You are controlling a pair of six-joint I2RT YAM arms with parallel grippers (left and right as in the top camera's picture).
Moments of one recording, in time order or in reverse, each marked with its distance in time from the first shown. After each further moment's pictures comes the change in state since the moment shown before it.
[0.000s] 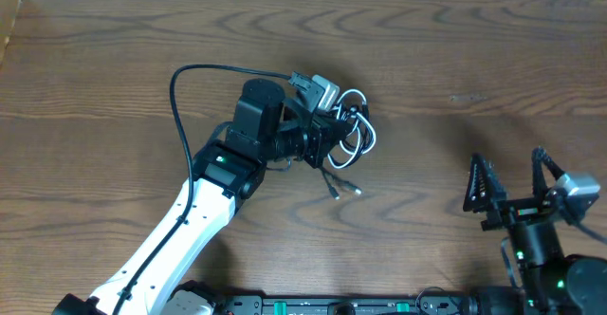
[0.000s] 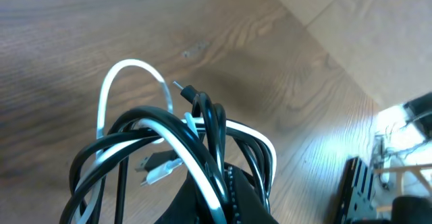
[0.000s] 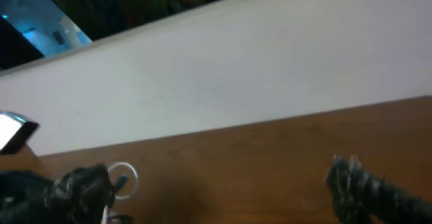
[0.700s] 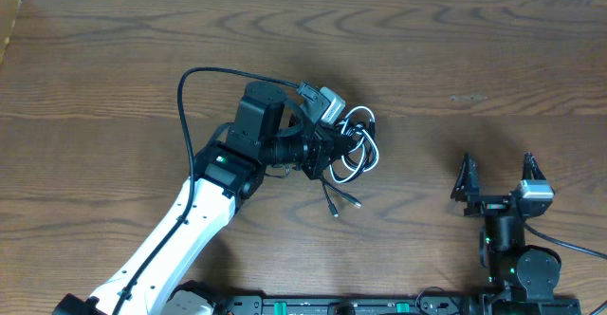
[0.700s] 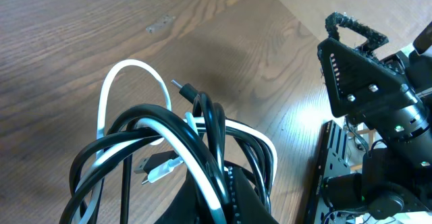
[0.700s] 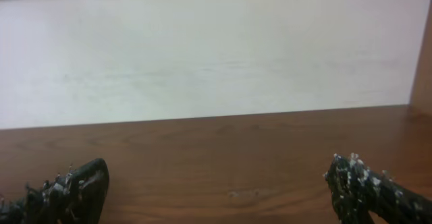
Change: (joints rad) left arm 0.000 0.000 0.000 -0.084 0.129 0.100; right arm 0.000 -0.174 -0.522 0.443 0.161 -0.185
